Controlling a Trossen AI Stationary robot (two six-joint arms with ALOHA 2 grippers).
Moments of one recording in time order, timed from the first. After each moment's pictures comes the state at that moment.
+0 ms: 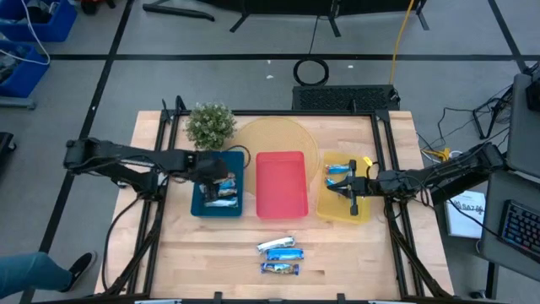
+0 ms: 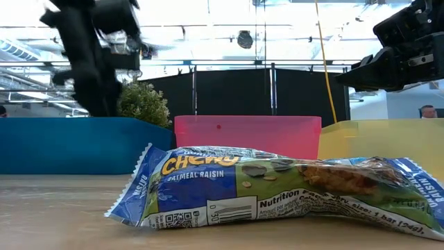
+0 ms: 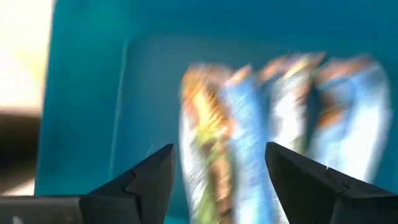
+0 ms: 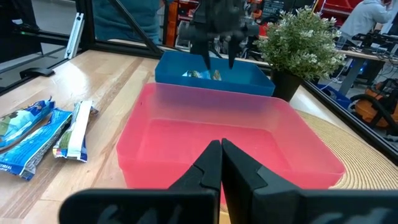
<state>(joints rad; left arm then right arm) 0.05 1.24 0.73 -0.72 -0.16 -0.05 0.22 0.59 0.03 0.41 0.26 -0.10</state>
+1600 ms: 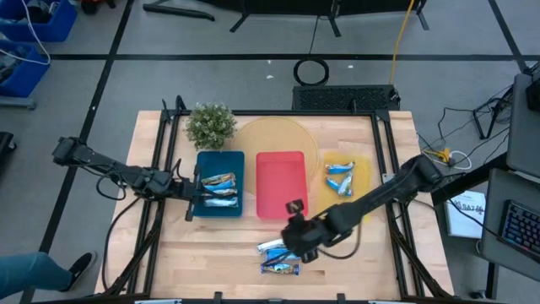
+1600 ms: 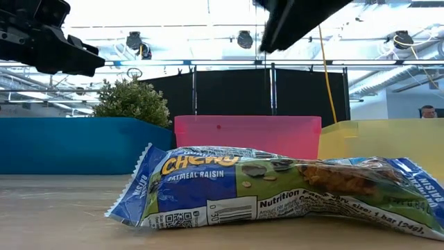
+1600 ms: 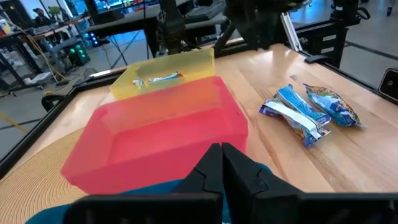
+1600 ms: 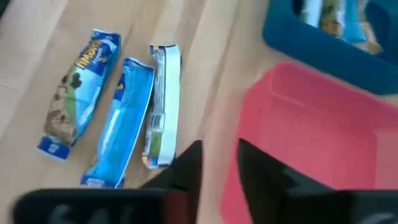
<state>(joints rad) -0.32 0.54 0.14 0.20 -0.21 0.14 0.49 1.81 1.46 -0.74 0.32 0.07</state>
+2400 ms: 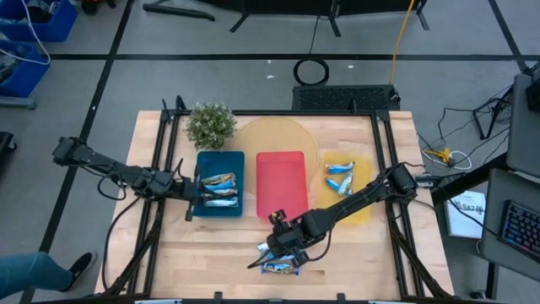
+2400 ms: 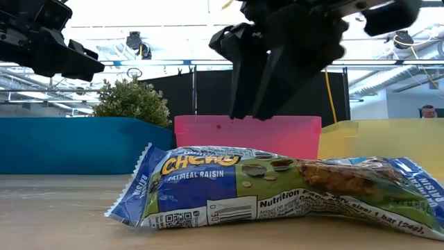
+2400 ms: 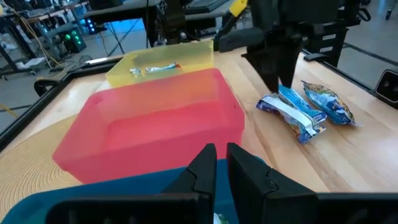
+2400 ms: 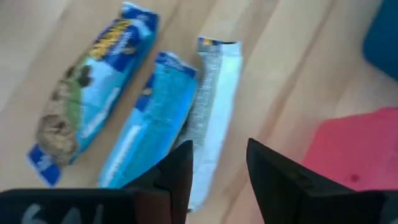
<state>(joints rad) -0.32 0.54 0.14 0.17 -0.21 0.08 0.42 2.04 1.57 -0.68 0.10 -0.12</state>
